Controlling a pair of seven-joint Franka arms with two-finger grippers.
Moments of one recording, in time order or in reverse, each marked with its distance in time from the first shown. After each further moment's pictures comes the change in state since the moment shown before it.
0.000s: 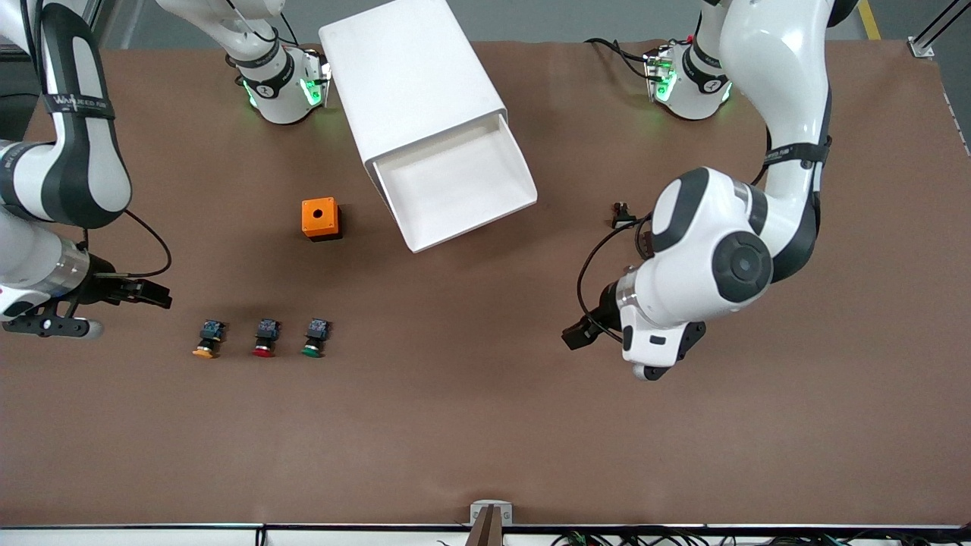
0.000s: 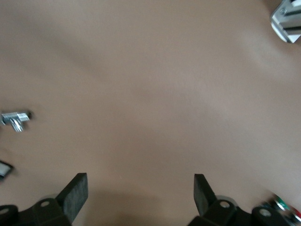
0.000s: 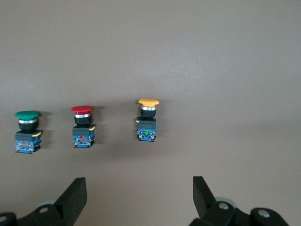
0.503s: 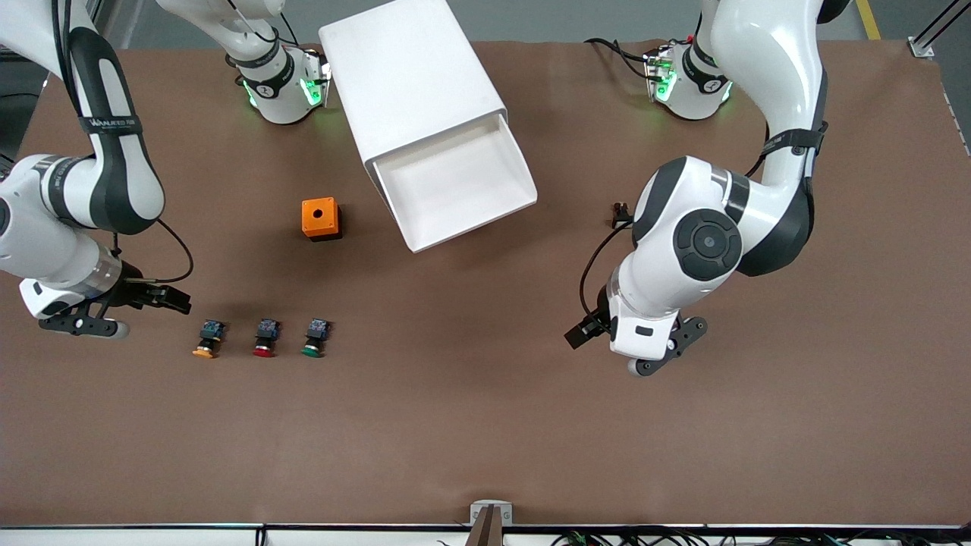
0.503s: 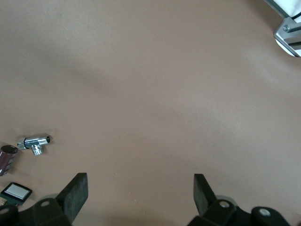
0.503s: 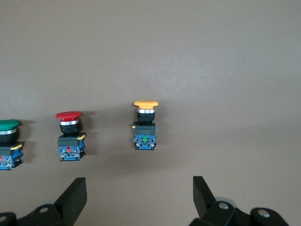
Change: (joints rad) left arm -0.014 -0.002 0.005 -0.008 0.107 0.009 -0.001; right arm 0.000 0.019 0.000 -0.120 0.000 0.171 0.041
